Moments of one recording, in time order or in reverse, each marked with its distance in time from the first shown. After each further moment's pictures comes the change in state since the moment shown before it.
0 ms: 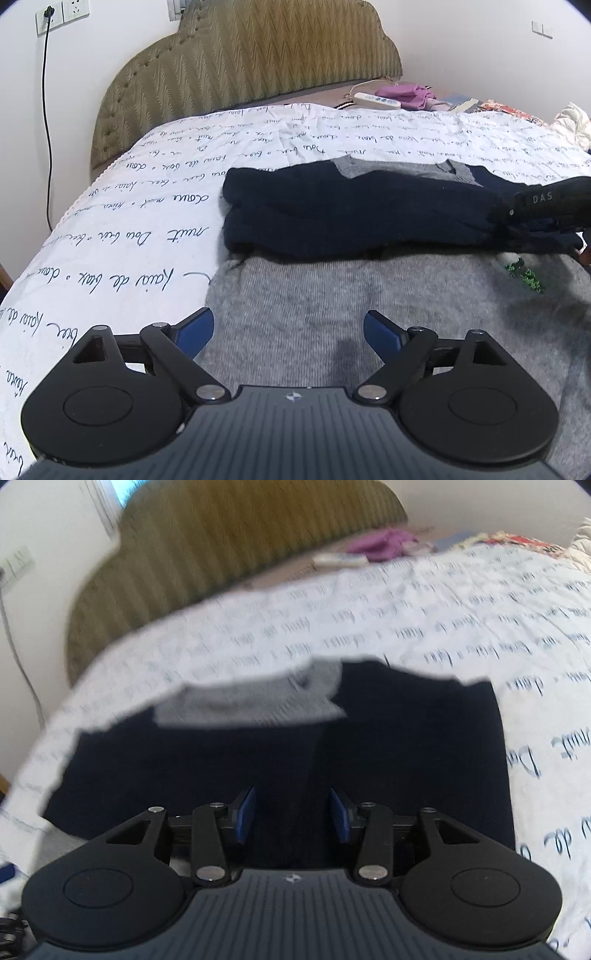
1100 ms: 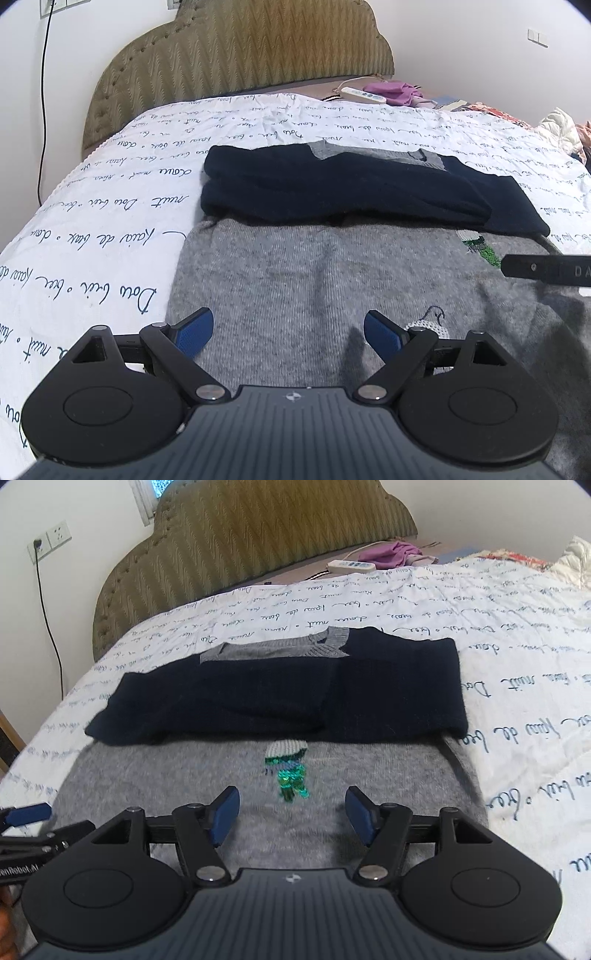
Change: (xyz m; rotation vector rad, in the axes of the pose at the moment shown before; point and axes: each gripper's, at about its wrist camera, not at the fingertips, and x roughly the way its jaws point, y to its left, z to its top) left arm -0.024 -0.016 -0.026 -0.044 0.022 -0.054; right arm -0.086 0.022 -0.081 -0.120 -0.033 -0.009
